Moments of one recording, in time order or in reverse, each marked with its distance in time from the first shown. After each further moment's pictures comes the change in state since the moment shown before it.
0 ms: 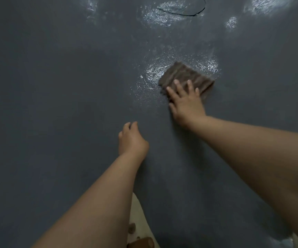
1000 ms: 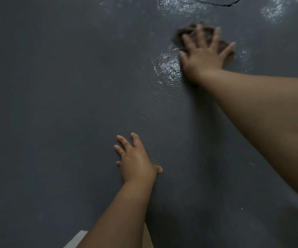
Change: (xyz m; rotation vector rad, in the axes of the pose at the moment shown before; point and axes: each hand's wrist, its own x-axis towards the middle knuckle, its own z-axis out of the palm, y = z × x) left_hand 0.017 -0.013 0.009 0.155 -0.053 -0.187; right_hand 0.143 -0.003 -0.042 -0.007 0.126 0.166
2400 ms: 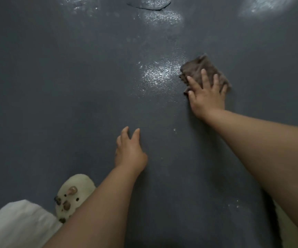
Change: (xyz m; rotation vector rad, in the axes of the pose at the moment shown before) left_hand -0.098 0.067 0.069 -0.077 0.072 0.238; right_hand -0.169 0.179 0.015 0.086 -0.054 0.100
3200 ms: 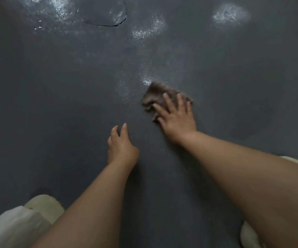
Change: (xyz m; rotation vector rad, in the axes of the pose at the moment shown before) left_hand 0.000 0.079 0.029 -0.085 0.040 0.001; right_hand -0.046 0.047 0.017 -0.119 0.018 -0.186
